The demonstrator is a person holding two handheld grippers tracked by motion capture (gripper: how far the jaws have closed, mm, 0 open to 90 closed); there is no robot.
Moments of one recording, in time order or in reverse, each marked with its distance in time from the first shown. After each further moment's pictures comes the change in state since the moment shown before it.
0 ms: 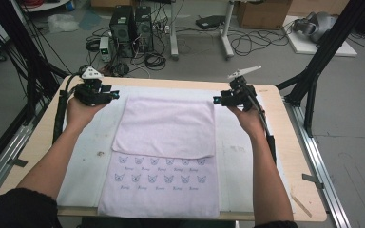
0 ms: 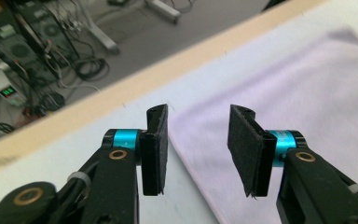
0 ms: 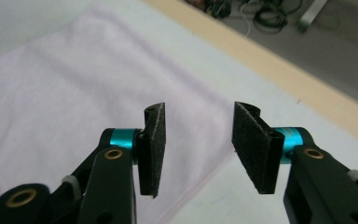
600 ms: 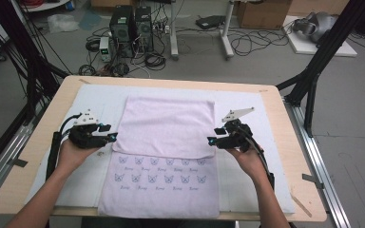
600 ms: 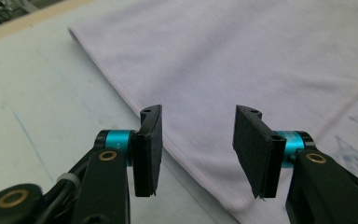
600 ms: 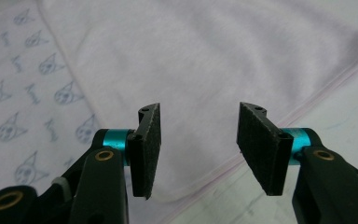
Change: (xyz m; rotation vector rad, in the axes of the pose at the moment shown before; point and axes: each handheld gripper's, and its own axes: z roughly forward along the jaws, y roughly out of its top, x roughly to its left) left arm -0.049 -0.101 -0.032 0.029 -0.182 0.041; right arm 0.067 -0.089 -0.003 0.047 0.135 -0.068
